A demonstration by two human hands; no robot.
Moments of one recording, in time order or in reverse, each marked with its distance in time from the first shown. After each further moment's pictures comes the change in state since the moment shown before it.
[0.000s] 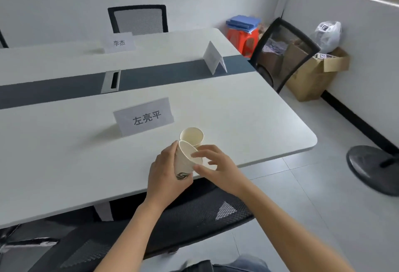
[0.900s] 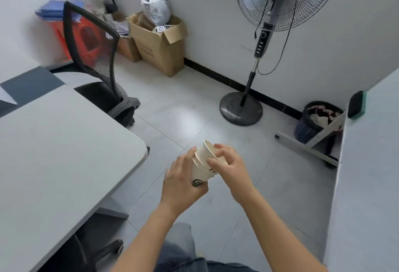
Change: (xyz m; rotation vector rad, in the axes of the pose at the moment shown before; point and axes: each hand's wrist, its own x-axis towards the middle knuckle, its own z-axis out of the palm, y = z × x) left_hand 0.014 0.334 0.322 -0.234 -0.603 0.443; right_hand -0.205 0.192 -0.319 0.501 0.934 0.464
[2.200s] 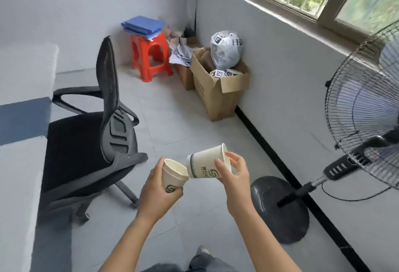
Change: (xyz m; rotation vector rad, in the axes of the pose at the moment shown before) left_hand 0.452 -0.072 0.033 -0.236 0.383 -0.633; right_hand 0.520 -0.119 -0.035 0.083 -0.261 -0.006
